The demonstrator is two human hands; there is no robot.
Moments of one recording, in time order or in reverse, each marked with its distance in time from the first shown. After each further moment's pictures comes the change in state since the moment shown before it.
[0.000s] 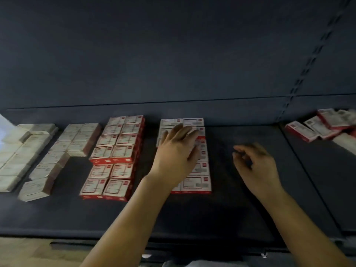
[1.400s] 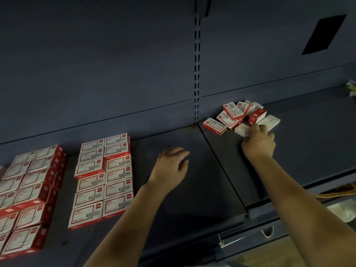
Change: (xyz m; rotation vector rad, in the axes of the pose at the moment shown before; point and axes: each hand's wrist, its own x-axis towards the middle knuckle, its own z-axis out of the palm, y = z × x) left_hand 0.055 0.112 0.120 -0.240 -0.280 0.082; right_hand 0.026 0.170 -0.125 -0.495 0.016 0.746
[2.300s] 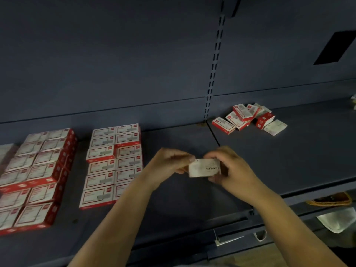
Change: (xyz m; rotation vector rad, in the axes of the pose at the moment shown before) left_hand -0.036 0.012 -0.054 -0.867 -0.182 -0.341; right_hand -0.126 -0.049 -0.037 0.395 -0.401 -0.680
